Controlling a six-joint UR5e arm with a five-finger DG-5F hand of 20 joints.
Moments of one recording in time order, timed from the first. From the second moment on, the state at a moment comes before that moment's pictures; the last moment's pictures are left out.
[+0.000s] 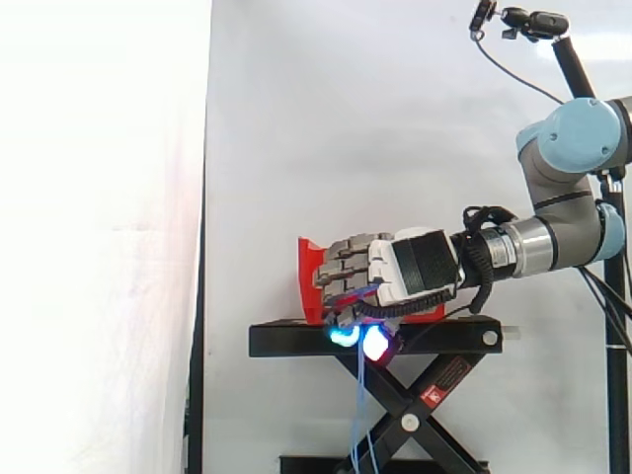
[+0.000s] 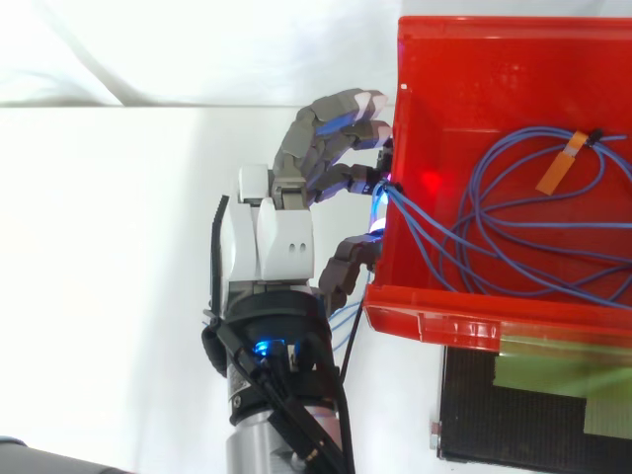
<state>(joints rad) -0.20 -2.31 -1.01 -3.18 -1.93 -2.85</state>
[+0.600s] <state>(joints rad) -0.19 -2.31 -1.00 -3.19 -1.93 -2.85</state>
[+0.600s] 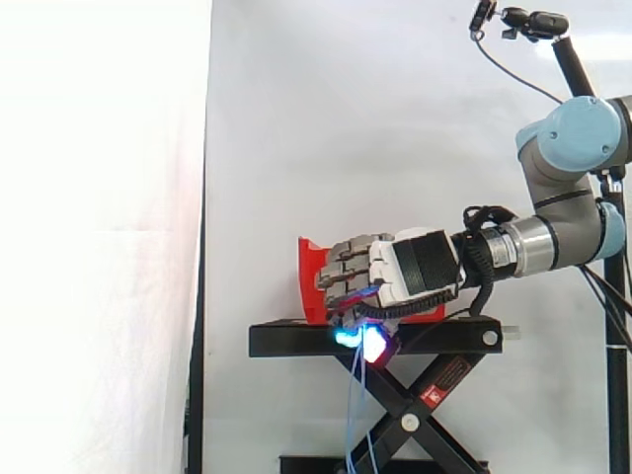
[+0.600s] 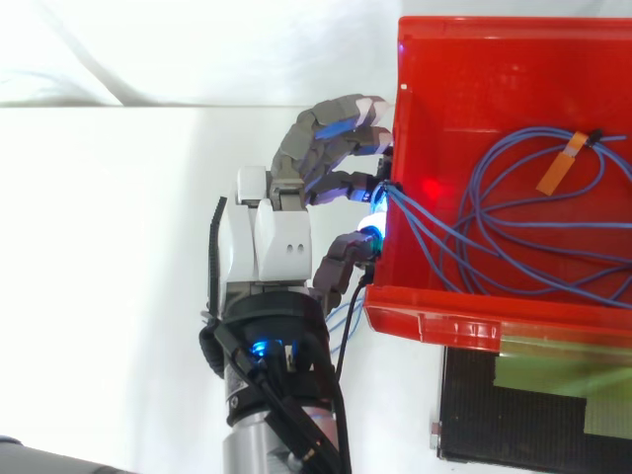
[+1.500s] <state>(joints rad) -0.09 -2.27 -1.00 -3.28 -1.93 -2.74</state>
